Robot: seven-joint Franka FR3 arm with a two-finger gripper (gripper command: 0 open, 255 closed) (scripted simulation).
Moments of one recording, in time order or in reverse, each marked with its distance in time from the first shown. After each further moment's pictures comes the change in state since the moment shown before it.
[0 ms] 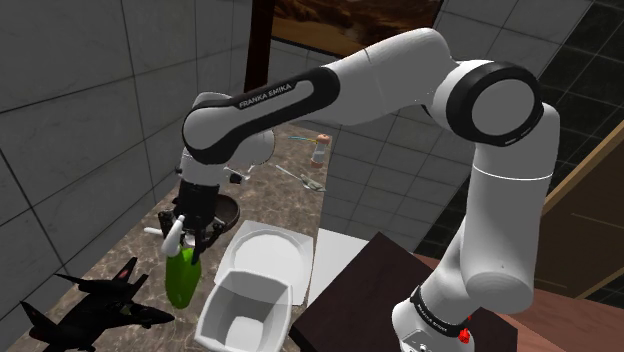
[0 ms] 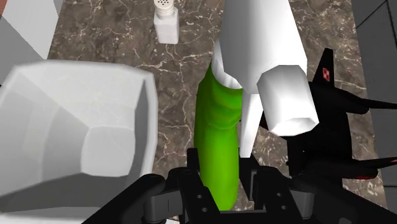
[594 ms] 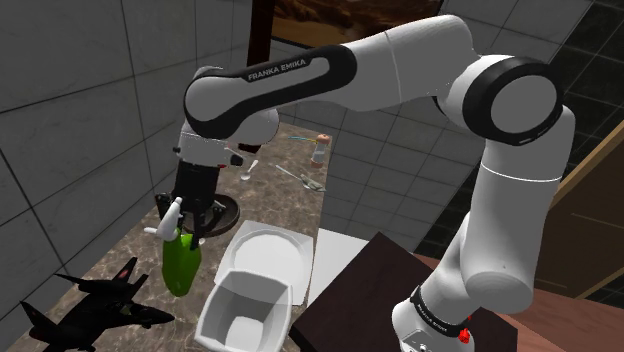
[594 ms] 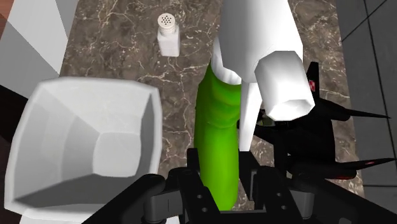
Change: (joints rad) arm -0.008 -0.064 0.002 0.036 -0.004 -0.092 0.039
